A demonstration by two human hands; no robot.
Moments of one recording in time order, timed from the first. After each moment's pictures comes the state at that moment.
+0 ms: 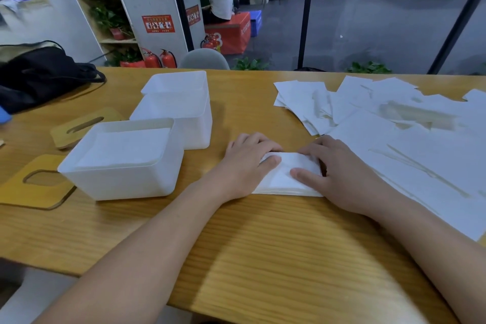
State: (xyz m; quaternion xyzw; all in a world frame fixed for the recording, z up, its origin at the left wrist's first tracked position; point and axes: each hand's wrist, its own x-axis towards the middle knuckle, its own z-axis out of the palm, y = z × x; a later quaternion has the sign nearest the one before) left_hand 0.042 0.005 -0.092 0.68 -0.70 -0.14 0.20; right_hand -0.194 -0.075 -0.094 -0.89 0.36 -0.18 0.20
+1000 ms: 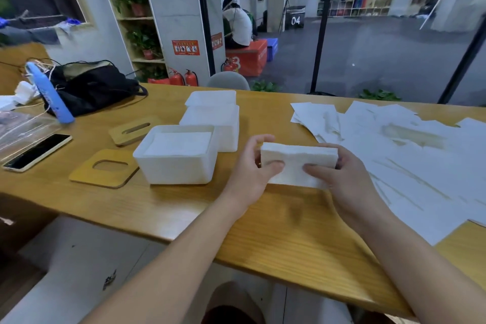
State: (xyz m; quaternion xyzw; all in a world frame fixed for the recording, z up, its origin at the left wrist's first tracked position) left_hand 0.017 0.091 -0.069 0.58 -0.45 -0.32 0.59; right_hand -0.178 0.014 -0.059 -0.59 0.37 -0.42 0.58
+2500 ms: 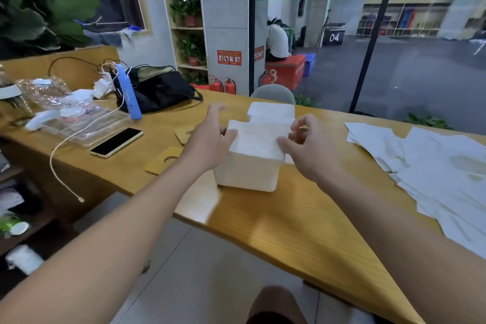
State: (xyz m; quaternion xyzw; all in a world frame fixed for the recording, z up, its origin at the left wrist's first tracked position) left_hand 0.206 0.203 0.023 0.80 -0.43 -0.03 0.41; right_hand 0.011 0.071 0.013 -0.78 0.32 -0.37 0.39
